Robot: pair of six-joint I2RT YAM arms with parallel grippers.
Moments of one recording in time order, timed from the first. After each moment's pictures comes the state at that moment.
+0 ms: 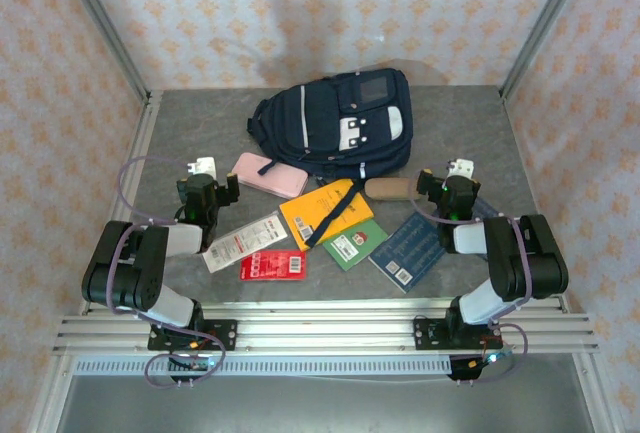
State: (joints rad) left arm -0.05 1.50 0.41 0.63 -0.29 -0.07; right arm 0.05 1.54 0.38 0.77 0.22 0.15
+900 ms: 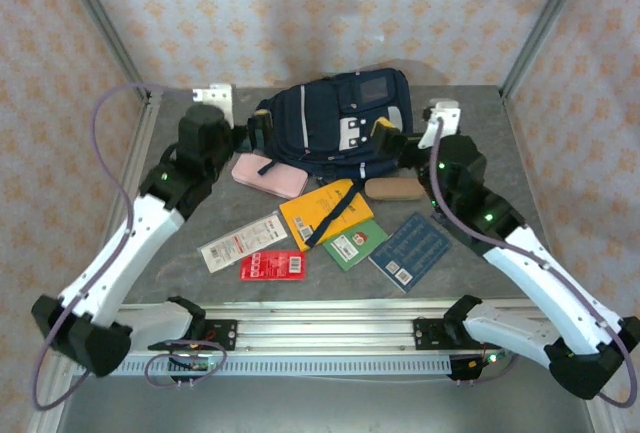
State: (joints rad) left arm -0.37 1.24 1.30 -0.49 -0.32 -0.31; right arm 0.63 0.95 1.12 -0.33 0.40 0.32
